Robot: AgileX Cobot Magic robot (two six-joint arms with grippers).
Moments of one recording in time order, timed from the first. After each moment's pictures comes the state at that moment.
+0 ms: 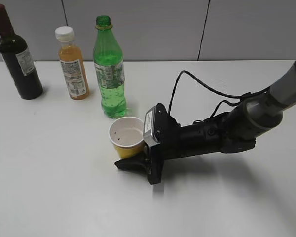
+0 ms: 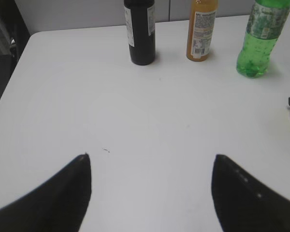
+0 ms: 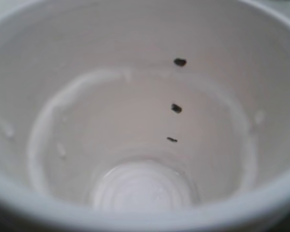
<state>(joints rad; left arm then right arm) -0.09 0.01 -0.51 -0.08 1.04 0.07 0.47 2.34 -1.05 -1.22 -1.03 0.39</state>
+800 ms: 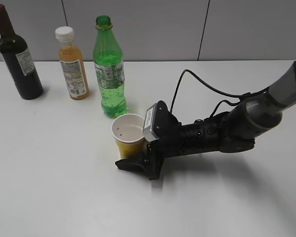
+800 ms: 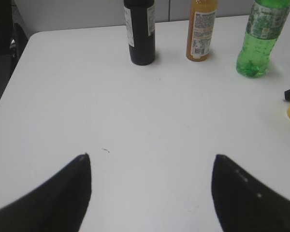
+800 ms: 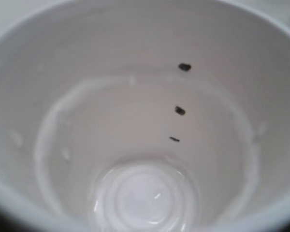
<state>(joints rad) -0.09 0.01 -0.51 -0.08 1.04 0.07 0.46 2.34 -1.06 -1.17 -1.00 0.40</state>
